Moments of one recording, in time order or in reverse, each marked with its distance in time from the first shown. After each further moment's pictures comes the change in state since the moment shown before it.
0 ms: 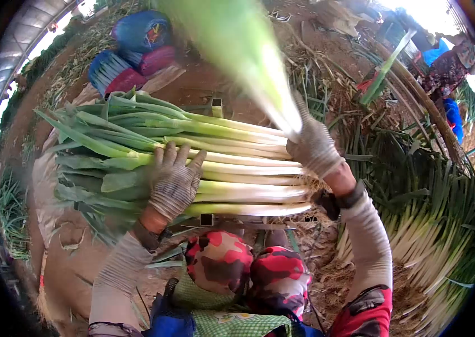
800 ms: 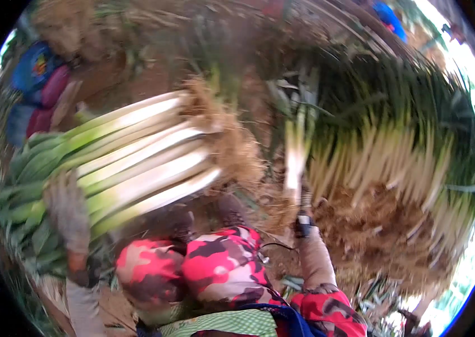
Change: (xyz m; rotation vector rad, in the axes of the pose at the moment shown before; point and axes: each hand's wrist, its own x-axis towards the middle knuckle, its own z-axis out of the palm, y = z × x) left_hand -0.006 0.001 0.023 0.255 -0.042 0.049; right_hand -0.434 0.156 0.037 1.491 1.011 1.081
